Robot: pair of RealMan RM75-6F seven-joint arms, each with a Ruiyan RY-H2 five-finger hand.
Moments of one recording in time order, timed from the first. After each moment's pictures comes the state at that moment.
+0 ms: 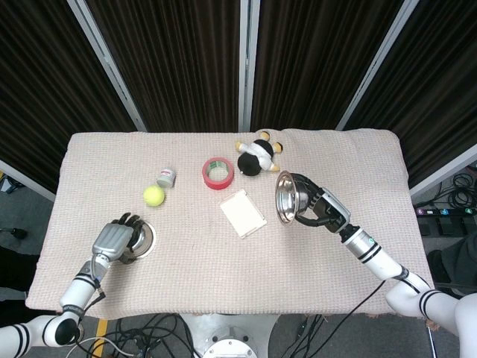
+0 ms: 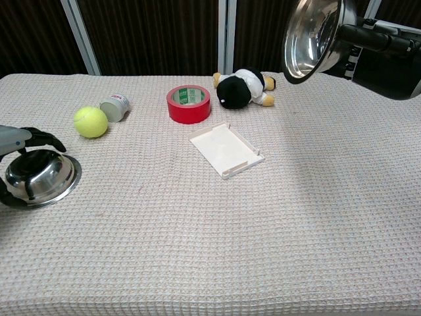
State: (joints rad) left arm -0.51 -1.42 -0.05 -1.48 1.08 0.88 0.41; right arm 0.72 -1.50 -0.03 -1.03 -1.69 1.25 1.97
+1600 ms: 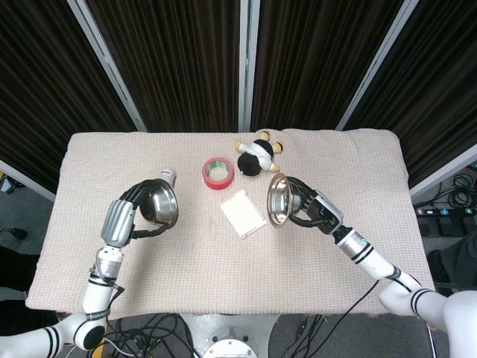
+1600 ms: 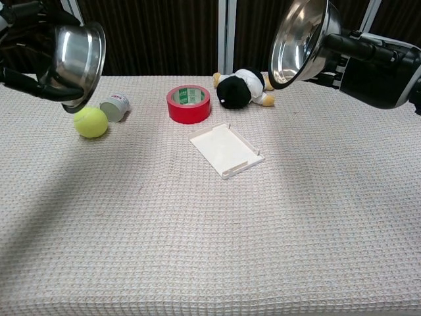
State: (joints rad) left arm -0.45 -1.63 -0.18 -1.44 1.44 1.43 -0.22; right arm 0.74 -1.56 -0.04 -0.97 -1.68 1.25 2.03
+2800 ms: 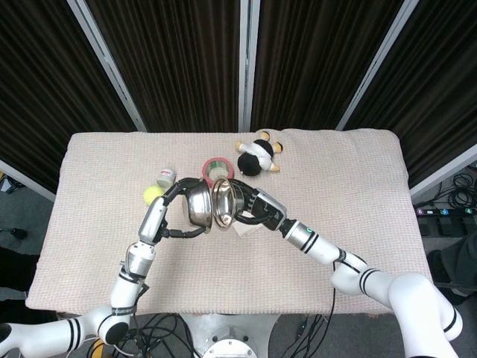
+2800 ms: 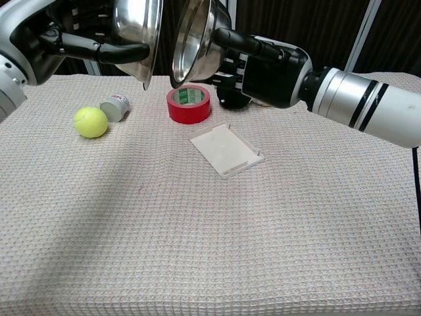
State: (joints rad) left arm -0.55 -1.70 -0.25 -1.53 1.47 1.34 -0.48; right arm 0.97 -1.77 0.02 -0.87 -1.69 1.14 2.18
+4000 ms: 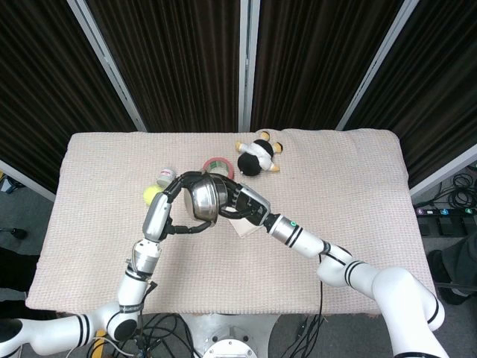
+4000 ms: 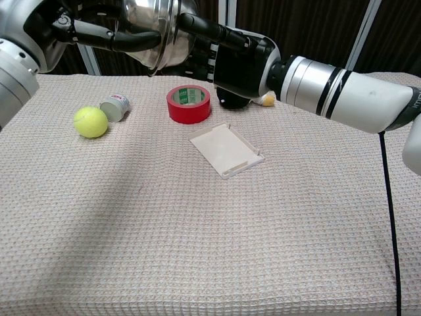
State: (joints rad) left arm -0.59 -1.75 -0.27 -1.50 1.49 1.36 -0.37; right arm 1.08 -1.81 0.03 -0.83 -1.68 1.10 2.21
